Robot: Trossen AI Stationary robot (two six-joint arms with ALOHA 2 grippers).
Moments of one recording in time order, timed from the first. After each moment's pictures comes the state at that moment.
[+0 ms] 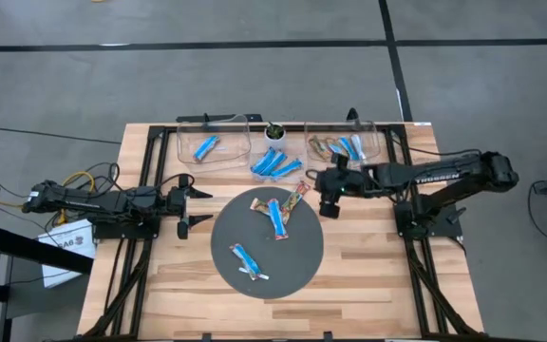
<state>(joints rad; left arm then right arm) -0.08 0.22 0.01 0.06 -0.16 -0.05 0.01 1.28 0.90 -0.49 0.34 -0.06</state>
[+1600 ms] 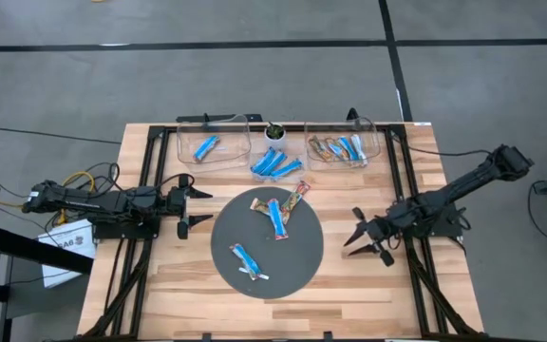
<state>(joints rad) -0.08 0.22 0.01 0.06 -0.16 -0.05 0.42 0.67 0.07 0.25 -0.08 0.04</state>
